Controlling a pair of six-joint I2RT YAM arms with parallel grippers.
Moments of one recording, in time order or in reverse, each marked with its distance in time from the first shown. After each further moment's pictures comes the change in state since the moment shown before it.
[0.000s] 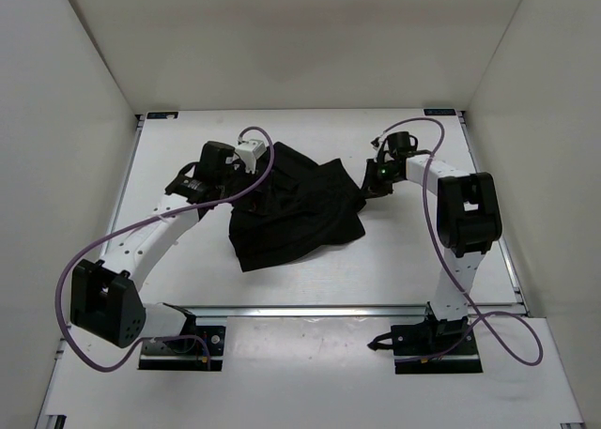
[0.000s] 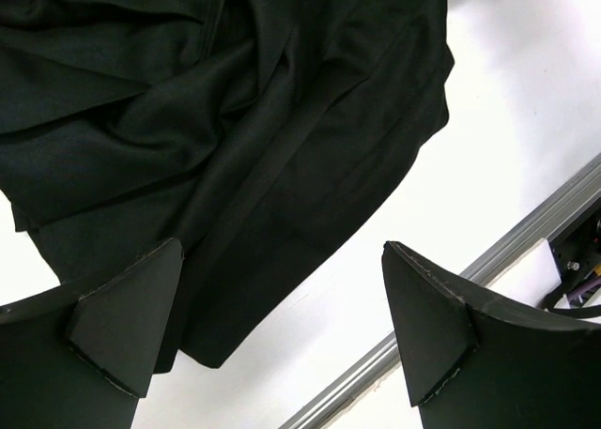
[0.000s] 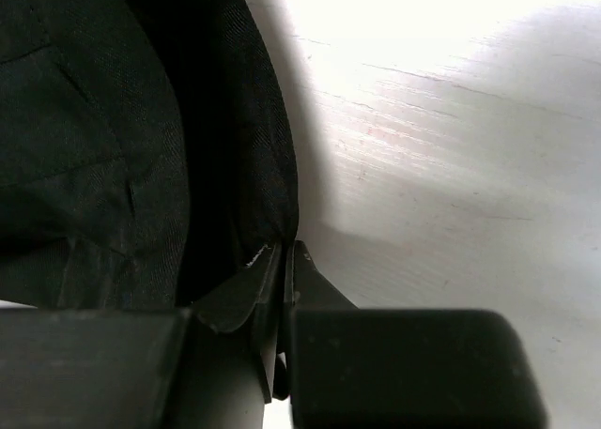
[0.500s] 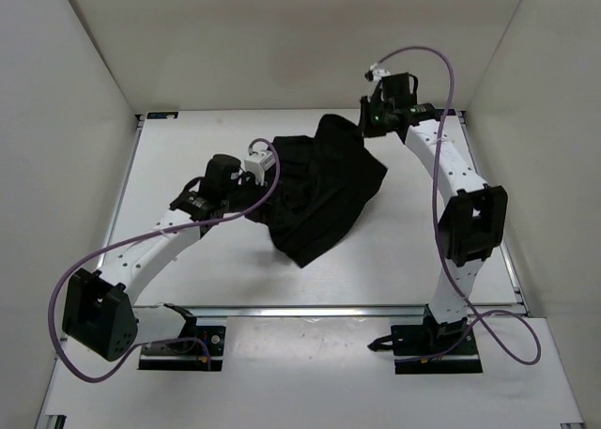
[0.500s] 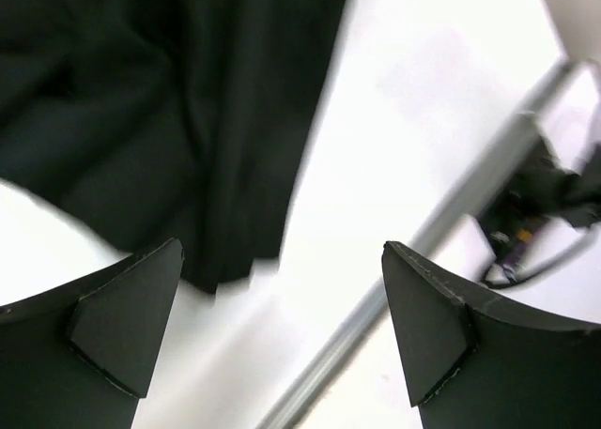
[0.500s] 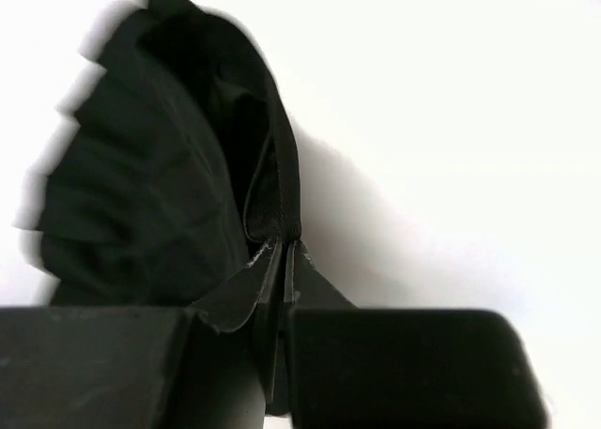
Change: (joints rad) left arm -0.063 -0.060 -0.098 0.151 0.113 -0.077; right arm 0.084 -0.049 0.458 -0.169 0.239 -0.092
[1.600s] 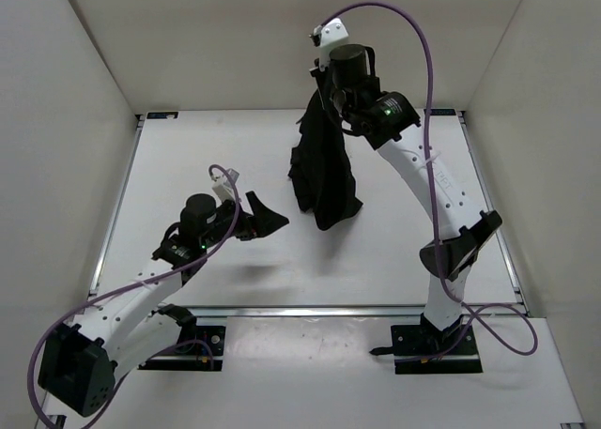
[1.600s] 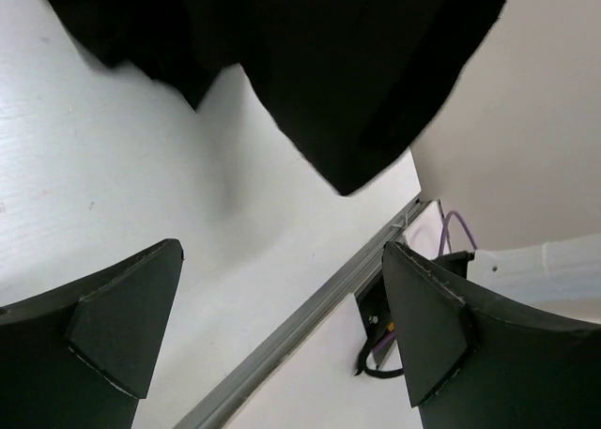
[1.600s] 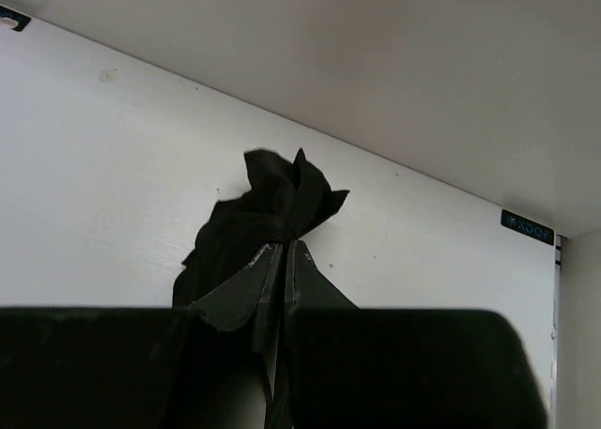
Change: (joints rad) left arm -0.006 -0.367 -0.449 0.436 -0.066 -0.532; right arm 0.423 -0.051 0.512 -0.112 0.587 -0.197
